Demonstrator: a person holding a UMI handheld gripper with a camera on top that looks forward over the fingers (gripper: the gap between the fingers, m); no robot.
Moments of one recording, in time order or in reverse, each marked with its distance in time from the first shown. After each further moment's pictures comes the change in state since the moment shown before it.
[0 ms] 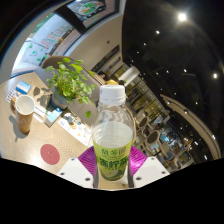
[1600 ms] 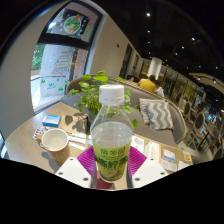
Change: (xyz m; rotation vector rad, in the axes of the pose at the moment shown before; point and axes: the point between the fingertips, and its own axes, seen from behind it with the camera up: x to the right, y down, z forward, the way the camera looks) arm -0.147 -0.056 0.034 0.063 -0.485 0.351
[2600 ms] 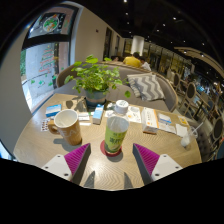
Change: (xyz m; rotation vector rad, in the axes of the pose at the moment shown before) arm -0.033 0.080 -0.086 -0.203 0.087 0.213
